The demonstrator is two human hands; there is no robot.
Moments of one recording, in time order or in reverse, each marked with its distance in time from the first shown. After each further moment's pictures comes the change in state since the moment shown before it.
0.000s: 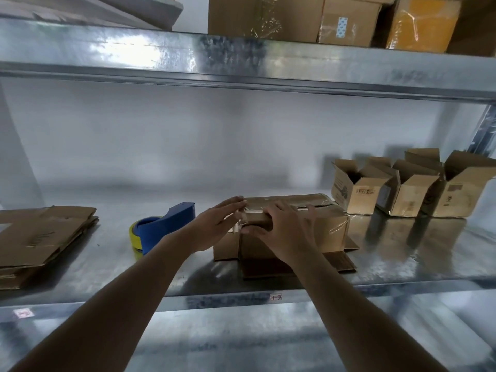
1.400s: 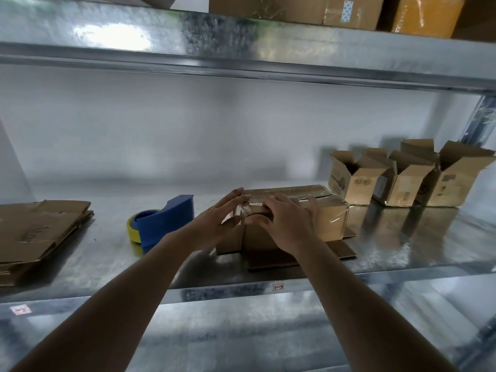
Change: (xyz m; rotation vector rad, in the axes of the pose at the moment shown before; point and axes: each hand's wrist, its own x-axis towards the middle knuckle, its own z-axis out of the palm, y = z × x) left_hand -0.003 -0.014 0.013 0.054 -0.056 0.130; right_hand 0.001 -0.002 0.001 -0.047 -0.056 0.012
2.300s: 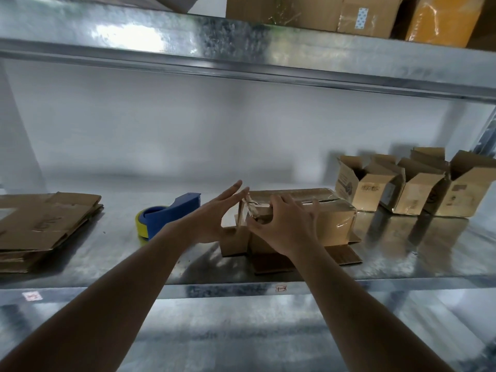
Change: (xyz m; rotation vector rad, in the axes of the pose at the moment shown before) left_hand -0.003 0.000 -0.022 0.114 -0.042 -0.045; right_hand -0.003 -0.016 -0.004 -0.012 0.039 0.052
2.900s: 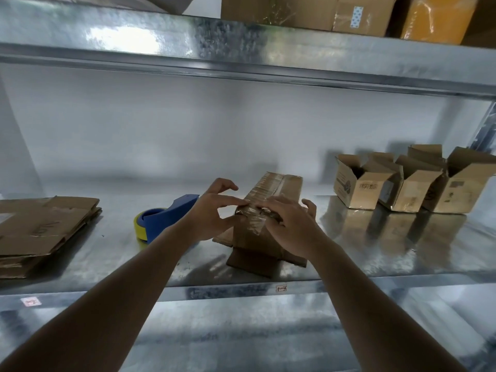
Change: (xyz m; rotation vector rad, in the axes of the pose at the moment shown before) left_hand -0.001 0.005 0.000 -0.094 0.368 0.079; right_hand 0.000 0.027 -0.001 0.305 -0.096 -0.186
